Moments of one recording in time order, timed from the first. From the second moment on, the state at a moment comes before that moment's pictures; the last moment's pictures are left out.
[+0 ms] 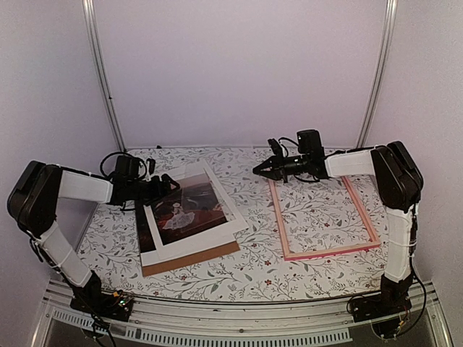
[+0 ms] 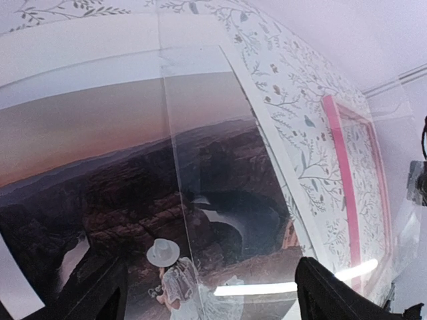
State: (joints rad) left arm -0.25 1.64 0.78 0.18 0.32 -0.56; right arm 0.46 2.11 1.41 0.21 -0.96 0.81
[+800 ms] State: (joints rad) left arm -0.21 1.68 0.73 0.51 0.66 -0.67; right arm 0.45 1.99 1.40 0.38 -1.16 0.86
